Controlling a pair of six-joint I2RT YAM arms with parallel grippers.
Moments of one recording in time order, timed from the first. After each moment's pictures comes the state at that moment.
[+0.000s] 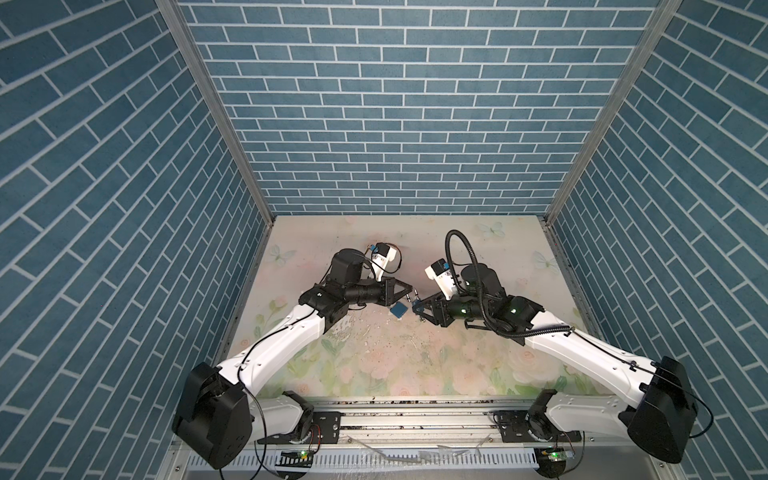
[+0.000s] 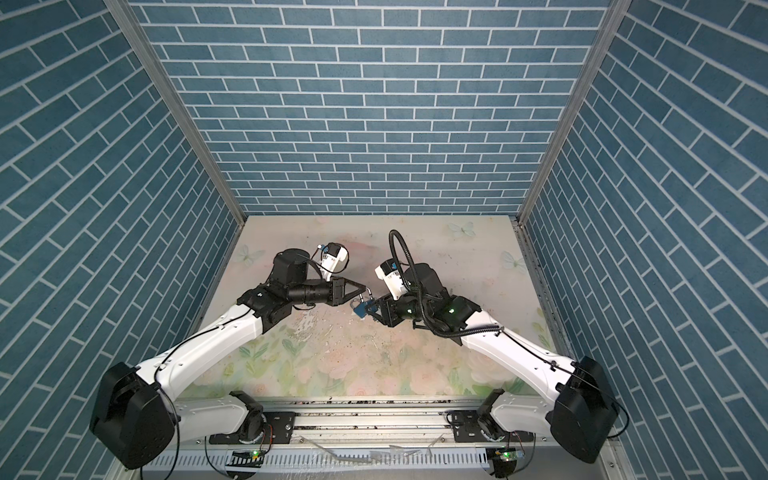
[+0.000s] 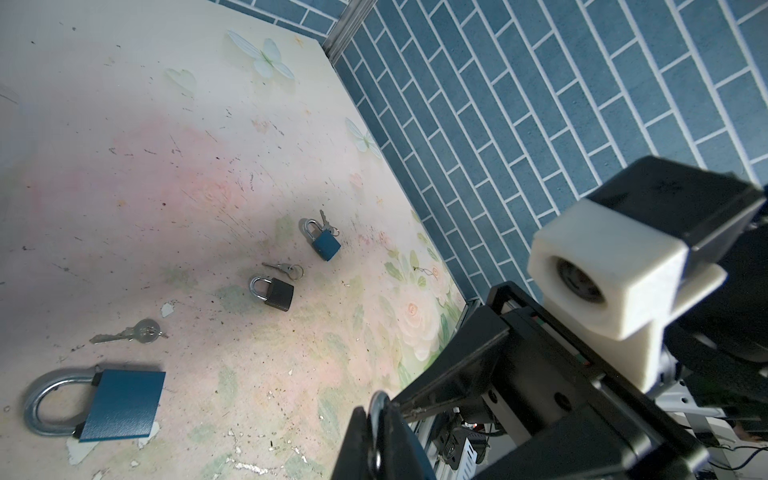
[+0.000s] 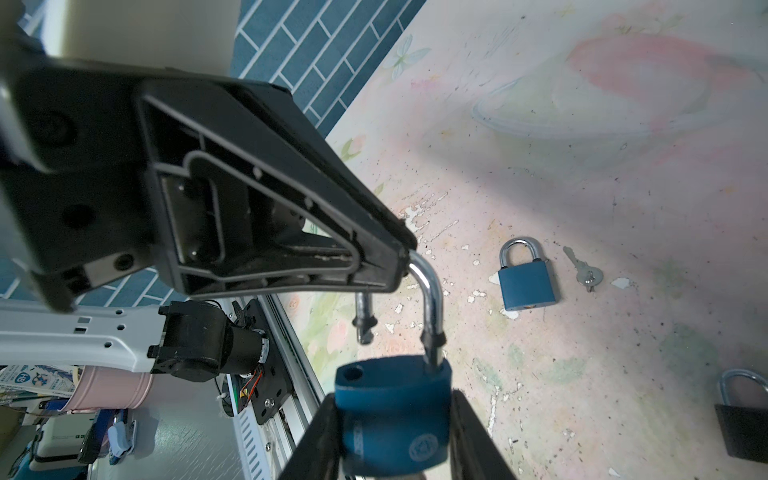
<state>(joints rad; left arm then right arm) -0.54 1.25 0.92 -0.14 0.65 -0.53 0.82 1.22 0.91 -0.25 -0.41 0.39</state>
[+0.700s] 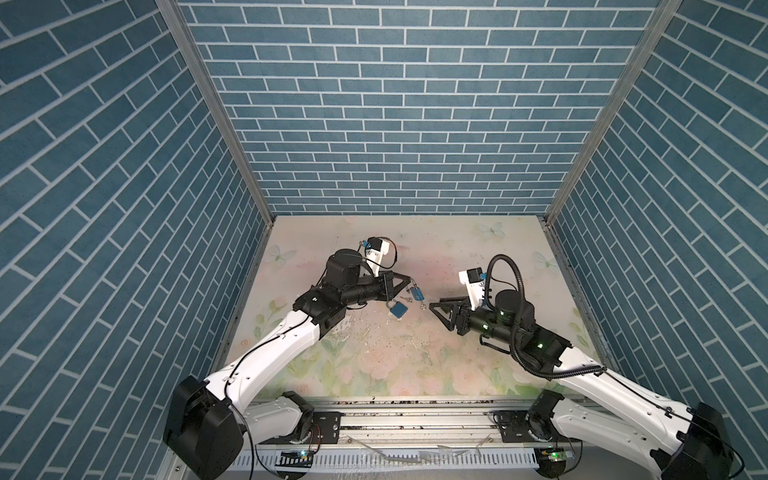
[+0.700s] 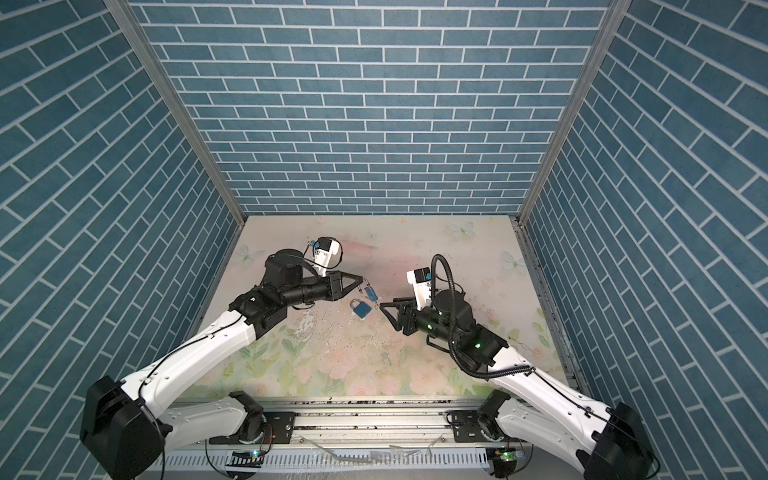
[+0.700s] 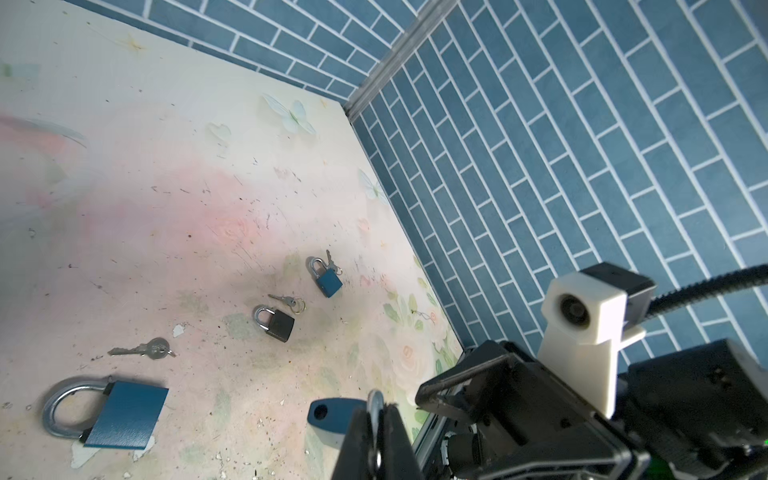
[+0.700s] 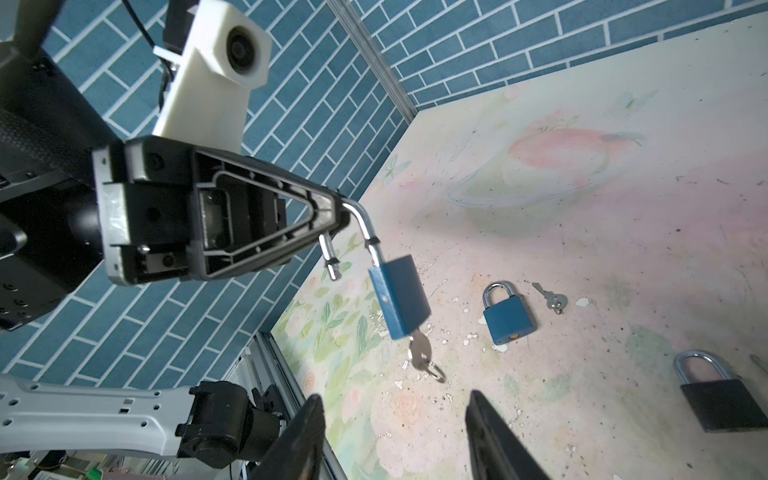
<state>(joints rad) -0.57 1.17 0.92 -0.11 0.49 -0.67 0.83 0.91 0.59 0.06 -0.25 0.61</state>
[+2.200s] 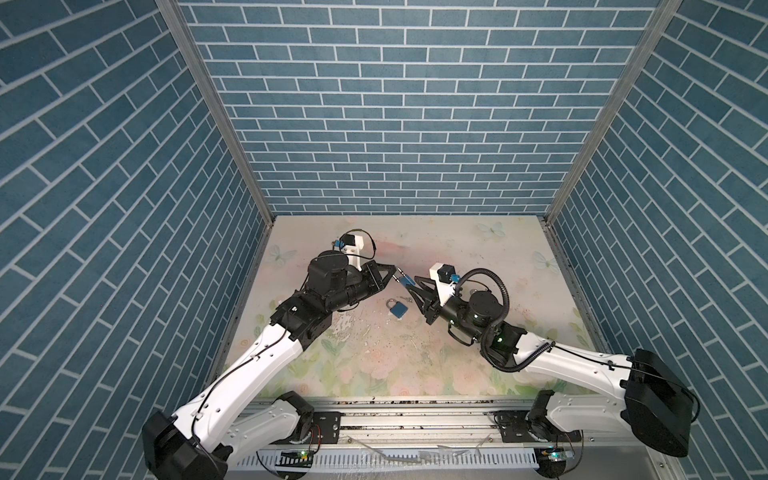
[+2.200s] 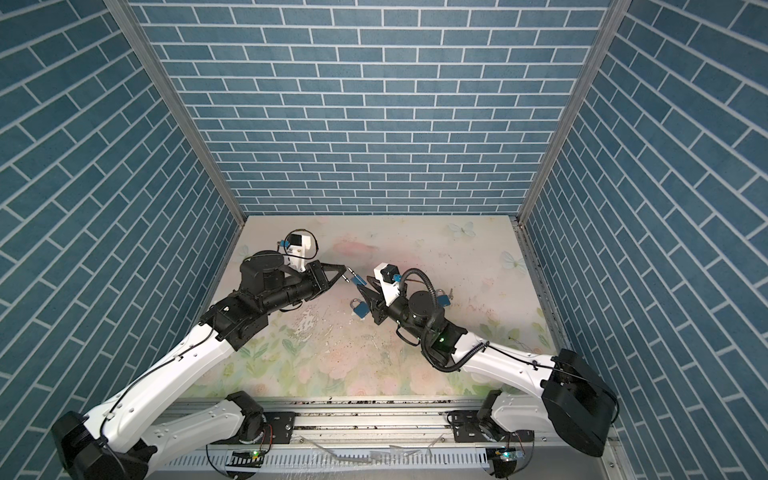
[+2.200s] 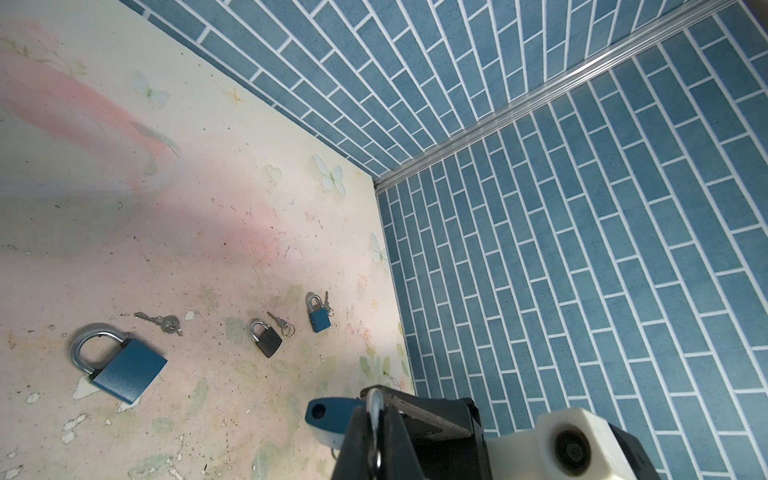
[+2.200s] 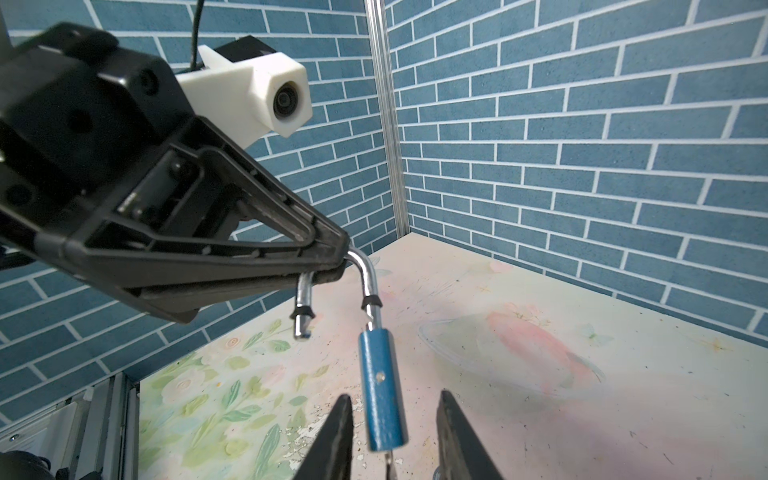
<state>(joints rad) -0.59 1.04 0.98 -0.24 0.27 -0.97 0.98 1.24 0.65 0.60 0.01 0.13</state>
